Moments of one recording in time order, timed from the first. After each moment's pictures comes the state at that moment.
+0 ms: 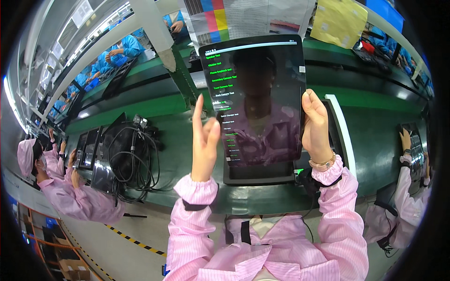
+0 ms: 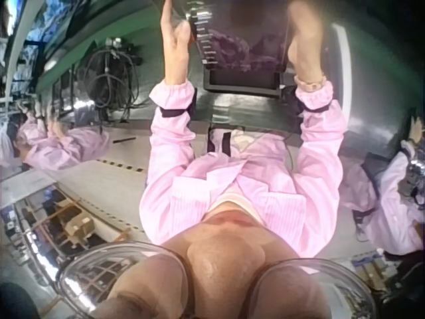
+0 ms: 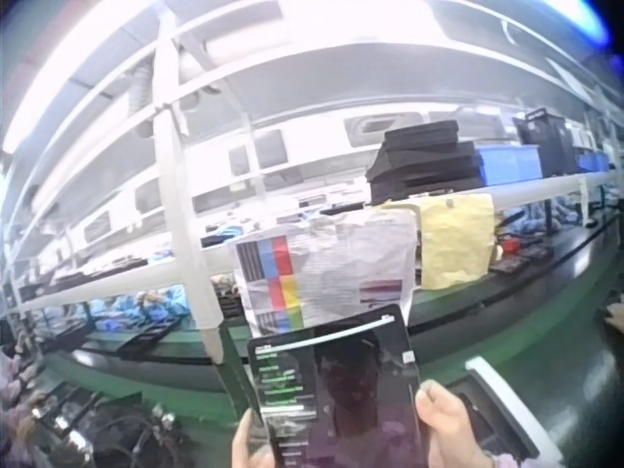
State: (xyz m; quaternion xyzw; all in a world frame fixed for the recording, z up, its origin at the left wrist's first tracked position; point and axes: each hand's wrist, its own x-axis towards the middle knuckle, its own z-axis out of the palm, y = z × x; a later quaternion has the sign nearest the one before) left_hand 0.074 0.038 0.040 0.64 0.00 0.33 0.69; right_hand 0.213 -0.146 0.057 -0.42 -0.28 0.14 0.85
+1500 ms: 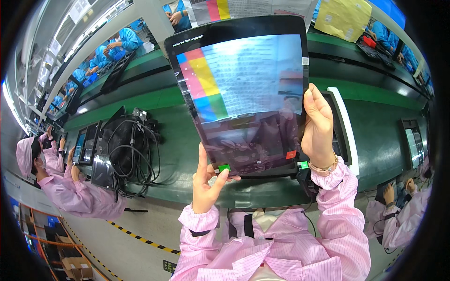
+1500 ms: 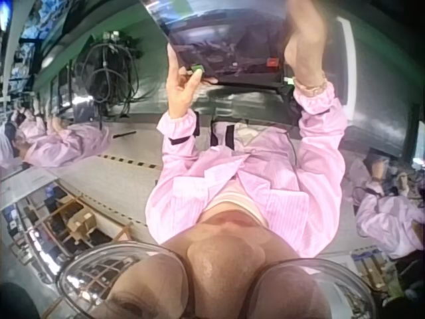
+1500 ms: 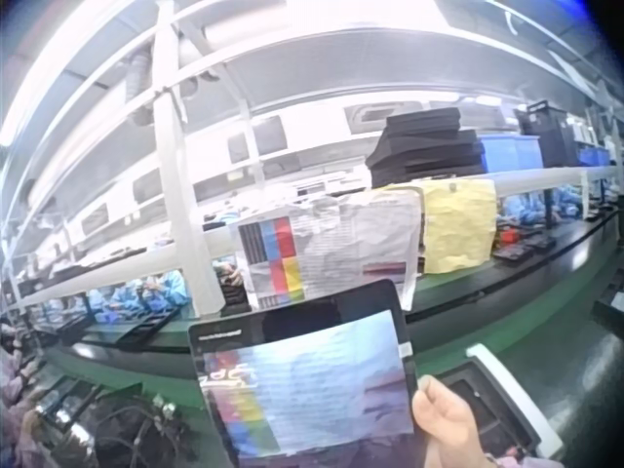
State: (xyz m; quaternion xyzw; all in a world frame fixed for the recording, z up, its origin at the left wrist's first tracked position) left_hand -0.007 0.013 0.000 0.67 0.04 0.27 0.69; right_hand 0.186 -0.141 0.065 -0.39 -0.33 0.16 0.85
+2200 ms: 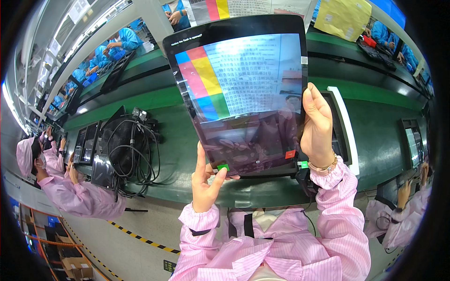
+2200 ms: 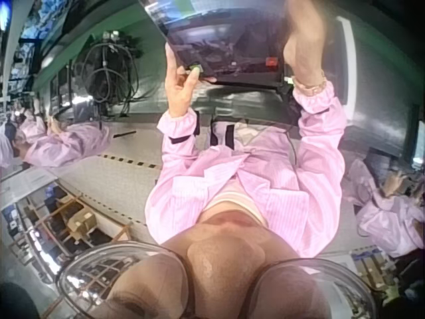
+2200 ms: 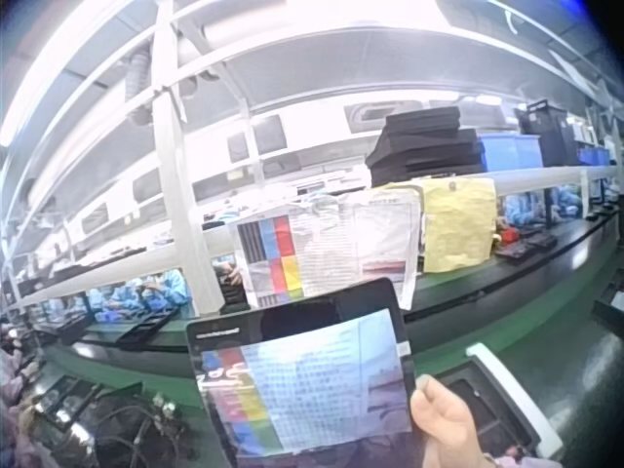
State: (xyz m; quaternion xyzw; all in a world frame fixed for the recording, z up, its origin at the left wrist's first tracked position) left_hand -0.007 0.014 -0.004 0.65 0.03 0.29 0.70; right_hand 0.184 -0.138 0.067 -0.38 -0.33 0.16 0.85
